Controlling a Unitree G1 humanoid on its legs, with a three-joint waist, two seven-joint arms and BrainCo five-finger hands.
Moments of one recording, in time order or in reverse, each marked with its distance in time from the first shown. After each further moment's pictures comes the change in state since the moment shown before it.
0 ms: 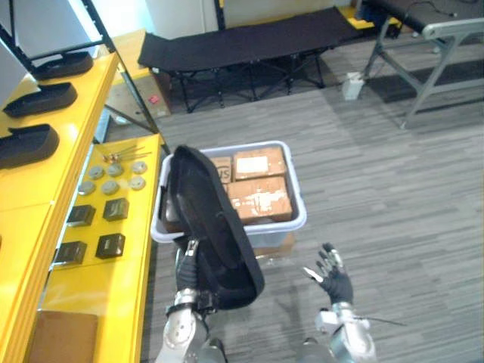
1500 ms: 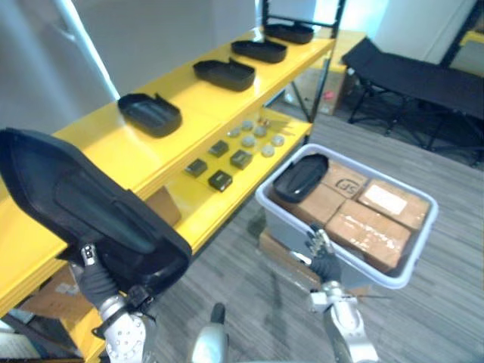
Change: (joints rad) left arm 0.134 -0.110 0.436 -0.218 0.131 -0.055 0.217; right arm -0.180 0.000 -0.003 0.076 -0.063 -0.035 0.066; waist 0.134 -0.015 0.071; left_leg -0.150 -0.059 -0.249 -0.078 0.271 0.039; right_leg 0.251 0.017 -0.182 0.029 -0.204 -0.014
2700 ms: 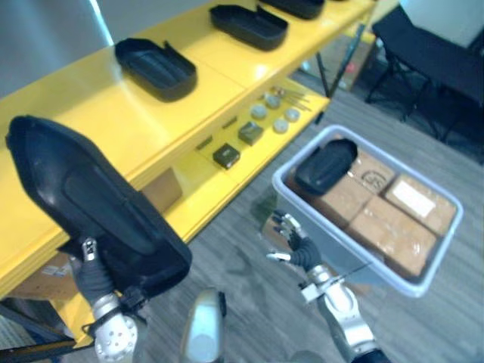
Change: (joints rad) left arm -0.024 0.090 0.050 0.003 0.004 0.021 -0.073; right arm -0.098 -0.071 0.089 -0.001 0.005 -0.039 0.291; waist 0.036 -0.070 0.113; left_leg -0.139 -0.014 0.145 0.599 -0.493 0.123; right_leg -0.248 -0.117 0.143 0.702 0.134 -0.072
